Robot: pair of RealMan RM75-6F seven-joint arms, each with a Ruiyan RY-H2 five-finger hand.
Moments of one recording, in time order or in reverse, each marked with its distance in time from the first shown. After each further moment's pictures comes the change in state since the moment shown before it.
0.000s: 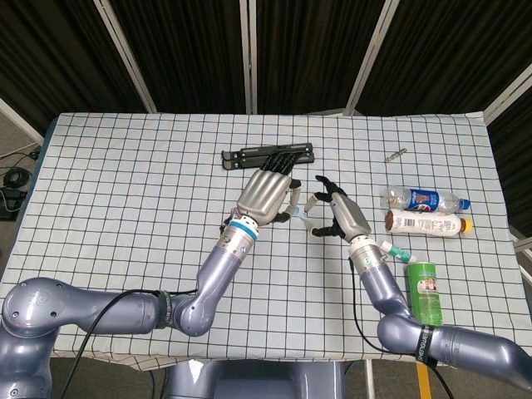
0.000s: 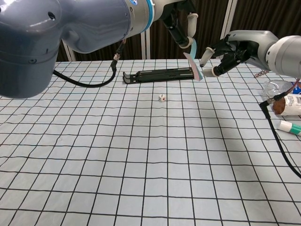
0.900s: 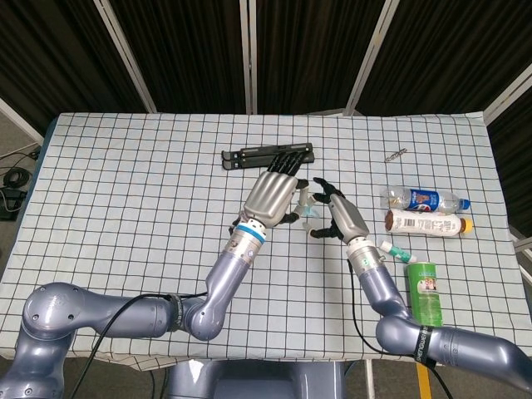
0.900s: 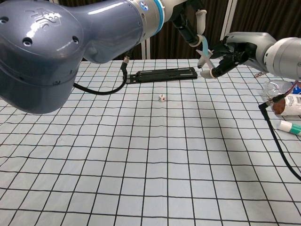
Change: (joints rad) left arm 0.000 -0.088 -0.022 0.065 0.077 0.038 -0.043; right arm 0.002 -0.008 0.002 -0.003 0.010 0.002 -0.013
